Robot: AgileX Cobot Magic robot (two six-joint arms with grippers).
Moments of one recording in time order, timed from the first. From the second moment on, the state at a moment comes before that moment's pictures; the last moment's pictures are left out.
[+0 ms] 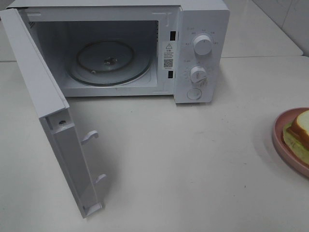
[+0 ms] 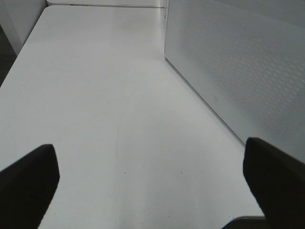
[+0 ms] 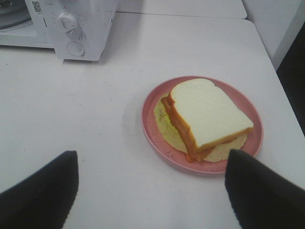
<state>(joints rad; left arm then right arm) 0.05 0.00 -0.52 -0.07 1.08 0.02 0.09 0.00 -0.50 -0.07 1.01 0.03</state>
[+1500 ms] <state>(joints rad) 0.05 0.15 -0.55 -0.06 1.00 0.03 0.09 0.00 -0.50 -0.07 1.01 0.03</state>
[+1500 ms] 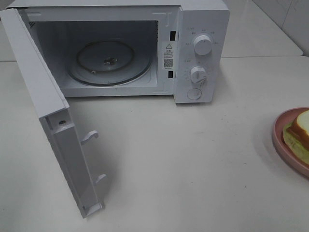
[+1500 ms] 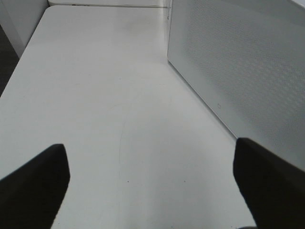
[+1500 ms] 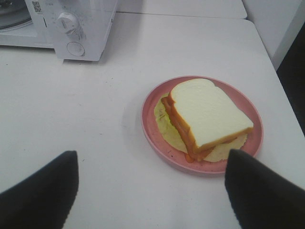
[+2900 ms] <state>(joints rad) 0.05 0.84 -0.20 -0.03 -0.44 0.01 0.09 0.00 -0.50 -0.07 1.01 0.03</state>
